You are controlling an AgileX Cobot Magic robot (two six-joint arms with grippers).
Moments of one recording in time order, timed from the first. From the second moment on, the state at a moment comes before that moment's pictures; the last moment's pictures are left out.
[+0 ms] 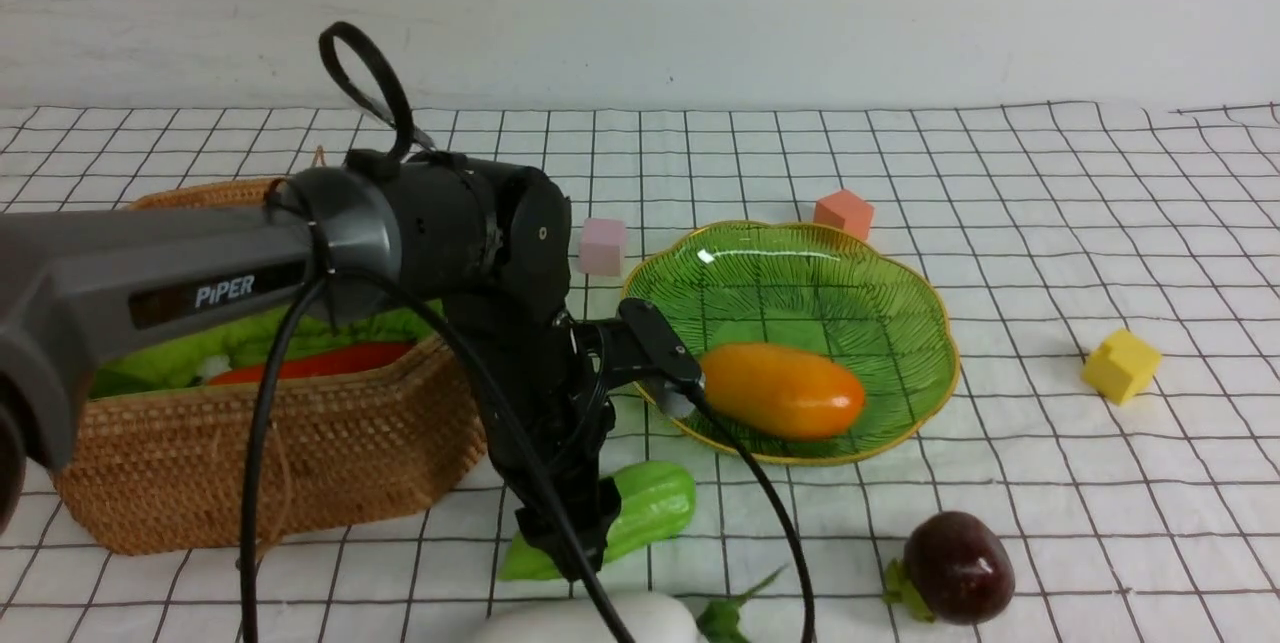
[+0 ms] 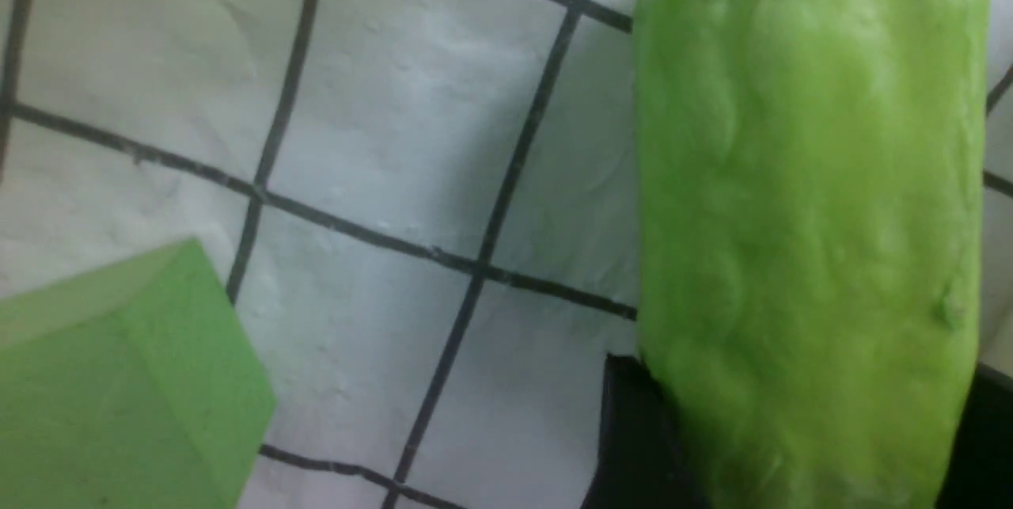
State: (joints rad) right arm -0.11 -0.01 0.01 -0.19 0.39 0.27; left arm -0.53 1.99 -1.46 -0.17 1.02 0.72
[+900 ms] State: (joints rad) right arm -0.11 -0.01 0.01 -0.19 0.39 0.27; left arm -0.15 1.68 -1.57 0.13 1.21 0.59
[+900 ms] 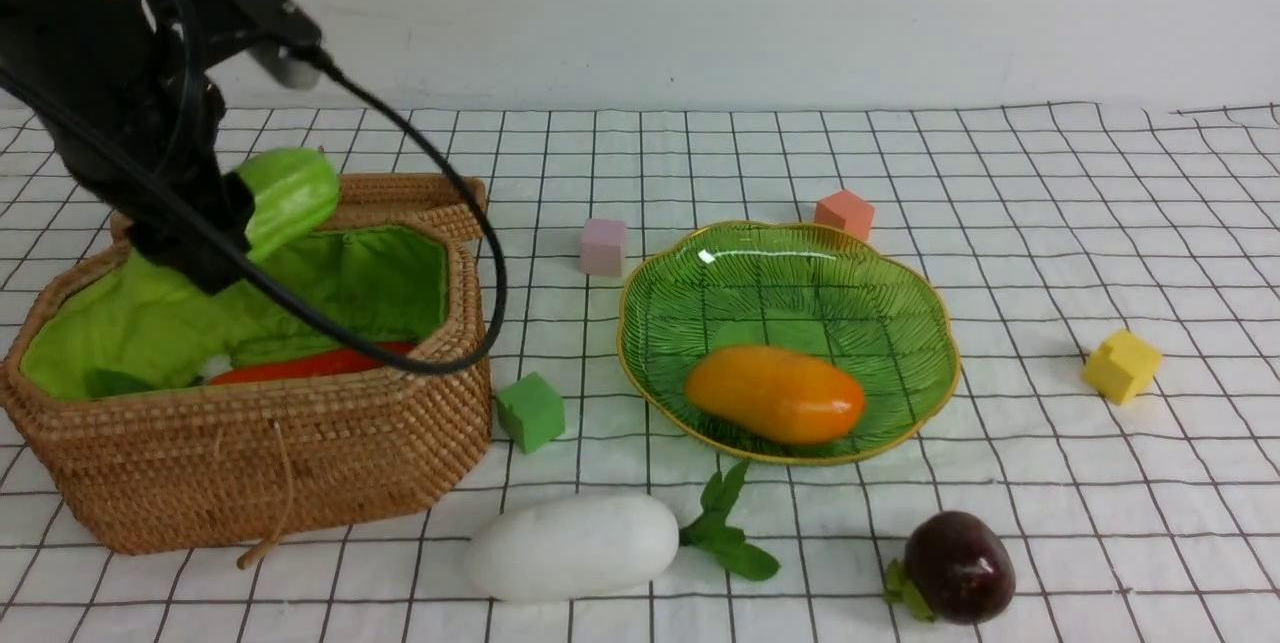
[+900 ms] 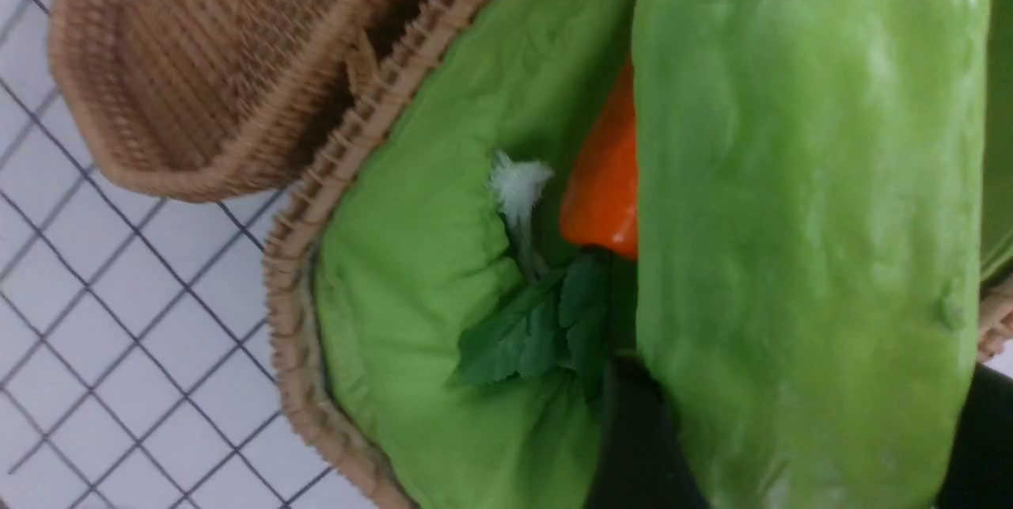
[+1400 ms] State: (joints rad) right arm -0.11 -0.01 0.01 -0.19 0.39 0.27; left arm -0.26 1.57 -1.44 -0.10 1.11 0.61
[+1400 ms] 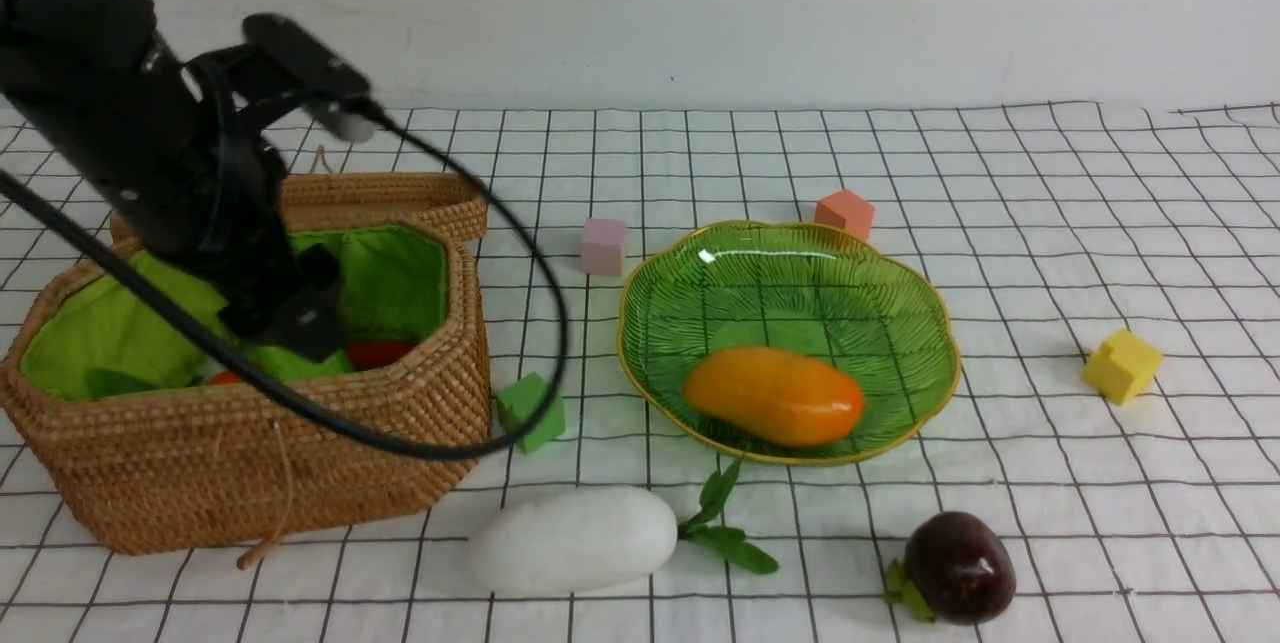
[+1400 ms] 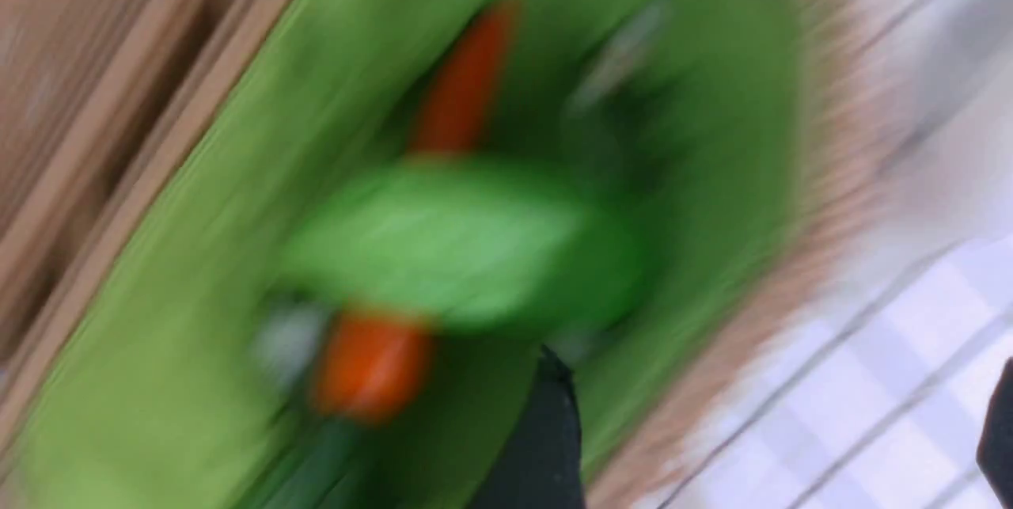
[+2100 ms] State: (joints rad) right arm -0.11 -0.01 0.01 -0.19 0.39 0.27; left arm -0.53 2.00 -1.40 -0.18 1.06 0.65
